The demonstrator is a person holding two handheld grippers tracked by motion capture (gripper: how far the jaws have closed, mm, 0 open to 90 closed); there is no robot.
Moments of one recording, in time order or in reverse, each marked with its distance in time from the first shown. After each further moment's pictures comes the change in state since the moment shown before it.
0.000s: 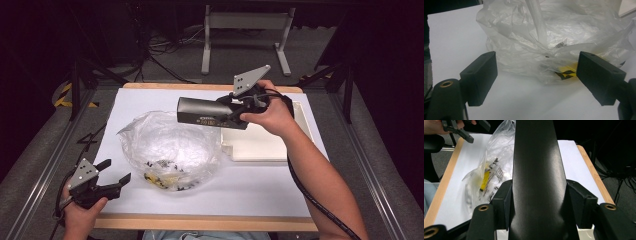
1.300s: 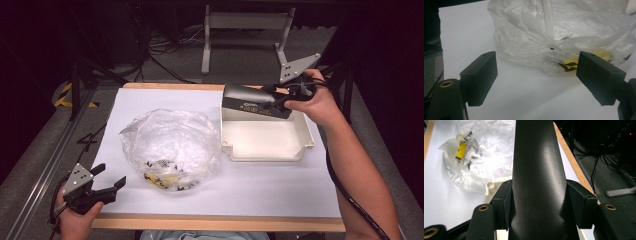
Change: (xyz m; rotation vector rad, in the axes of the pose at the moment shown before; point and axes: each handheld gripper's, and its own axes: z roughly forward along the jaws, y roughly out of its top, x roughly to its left) left arm 0.000 -0.009 -0.011 0.008 0.044 -0.031; right arm -0.036 -0.058 -0.088 0.095 -0.126 0.064
